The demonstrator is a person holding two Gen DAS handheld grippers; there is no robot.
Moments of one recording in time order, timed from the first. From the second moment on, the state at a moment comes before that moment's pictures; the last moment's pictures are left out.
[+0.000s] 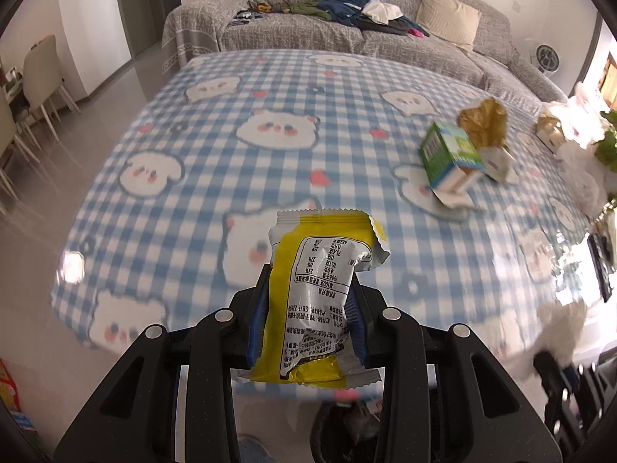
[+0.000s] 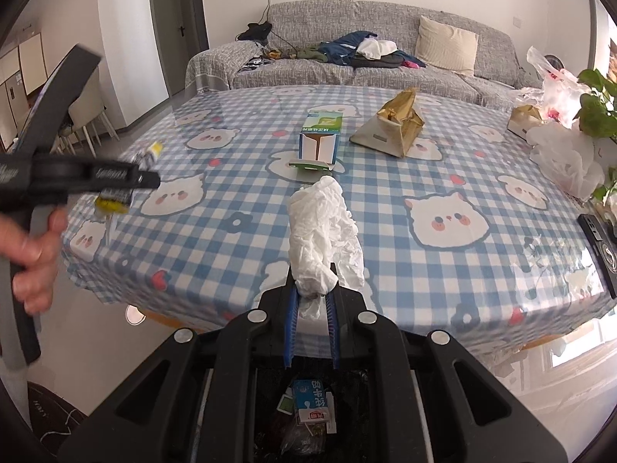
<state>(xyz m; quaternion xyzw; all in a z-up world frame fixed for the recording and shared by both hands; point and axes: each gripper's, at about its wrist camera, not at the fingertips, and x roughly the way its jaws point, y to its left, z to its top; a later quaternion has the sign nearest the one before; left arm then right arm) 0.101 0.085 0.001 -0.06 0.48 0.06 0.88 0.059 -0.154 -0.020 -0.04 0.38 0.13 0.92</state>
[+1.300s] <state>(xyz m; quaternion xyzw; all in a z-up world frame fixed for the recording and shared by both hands) -0.065 0.056 -0.092 -0.08 0.48 0.05 0.87 -0.014 -0.158 -0.098 -0.04 0.44 0.12 0.89</state>
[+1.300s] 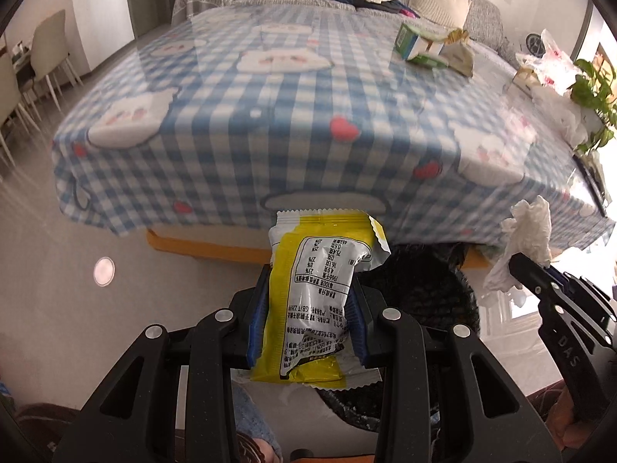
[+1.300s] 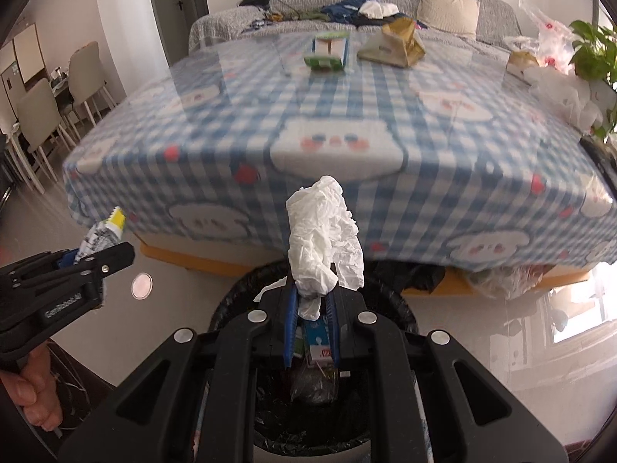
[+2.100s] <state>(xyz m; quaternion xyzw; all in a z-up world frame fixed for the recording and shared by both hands) -0.061 0.065 -0.196 -0.08 0.56 0.10 0.82 0.005 -0.149 -0.200 -0.05 0.53 0.12 0.84</state>
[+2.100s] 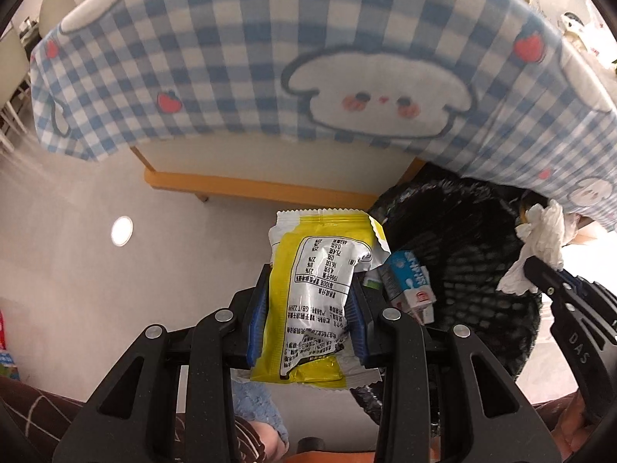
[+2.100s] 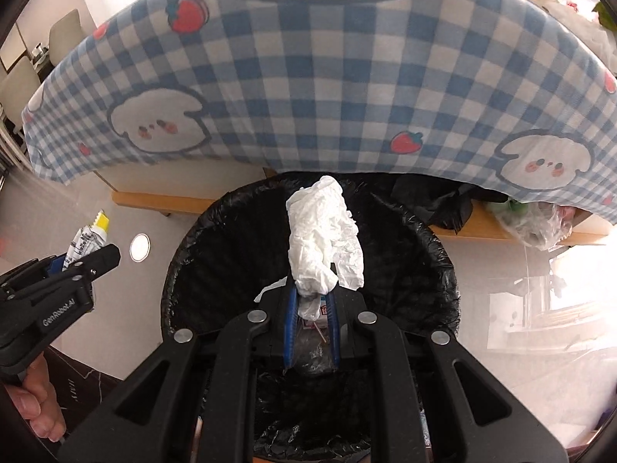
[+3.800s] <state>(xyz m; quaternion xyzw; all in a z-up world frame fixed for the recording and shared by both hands) -0.022 -0.097 -0.232 0.00 0.58 -0.03 0.81 0.016 -0.296 -0.215 -0.01 0.54 -0.03 0.84</state>
